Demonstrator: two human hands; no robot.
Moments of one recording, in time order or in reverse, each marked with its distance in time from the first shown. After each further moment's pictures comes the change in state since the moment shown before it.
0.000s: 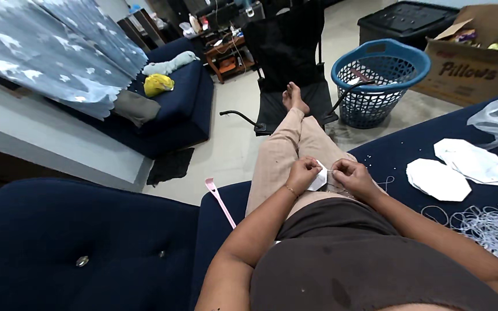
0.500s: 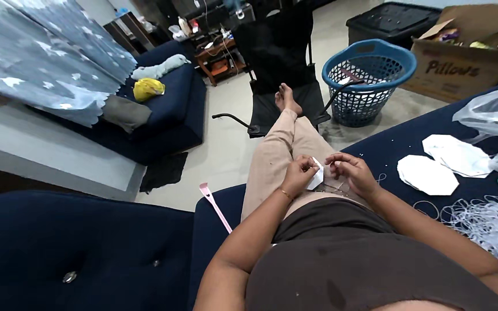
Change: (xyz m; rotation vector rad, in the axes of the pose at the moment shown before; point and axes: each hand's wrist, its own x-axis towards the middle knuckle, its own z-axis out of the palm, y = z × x) left_hand -0.003 0.001 0.002 -0.112 -0.011 0.108; right_hand 0.005 0.004 -0.014 0.344 0.017 0.097
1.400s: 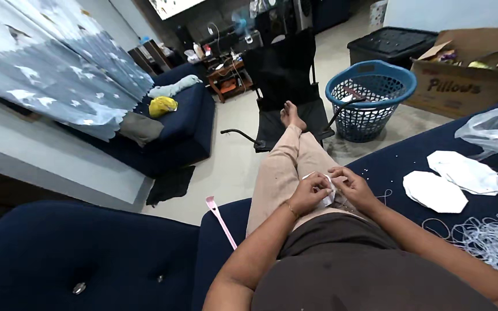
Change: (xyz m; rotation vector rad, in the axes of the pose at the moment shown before) left_hand -0.001 0.000 0.004 0.024 -0.212 0.227; right_hand -0.001 0.002 0.001 -0.434 -0.003 -0.131
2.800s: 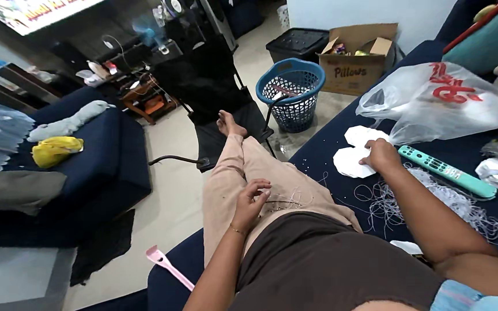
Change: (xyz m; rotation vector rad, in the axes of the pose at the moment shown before) left_hand -0.014 -0.009 -0.019 -0.041 0.082 0.064; right_hand -0.055 0.012 -0.185 -0.911 0.283 0.822
